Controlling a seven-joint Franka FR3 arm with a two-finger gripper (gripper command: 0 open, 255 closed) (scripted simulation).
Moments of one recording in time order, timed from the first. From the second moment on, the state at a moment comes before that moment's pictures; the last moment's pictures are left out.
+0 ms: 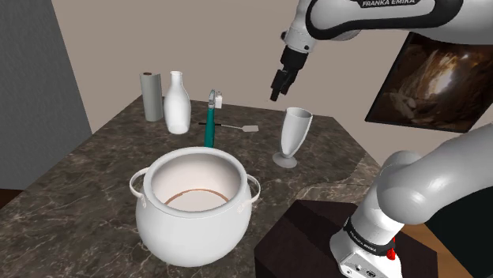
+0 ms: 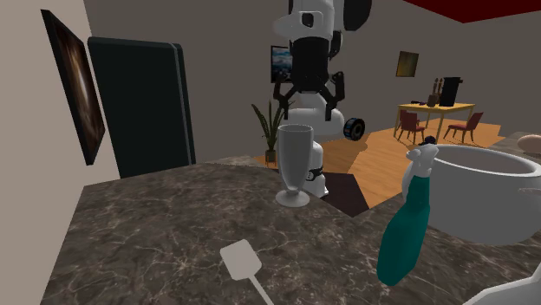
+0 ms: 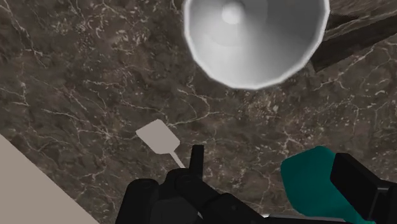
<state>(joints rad) 0.03 -0.54 -0.07 -2.28 -0.03 1.90 -0.19</state>
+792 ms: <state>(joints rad) 0.07 -0.09 -0.18 -2.08 0.03 2.09 -0.57</state>
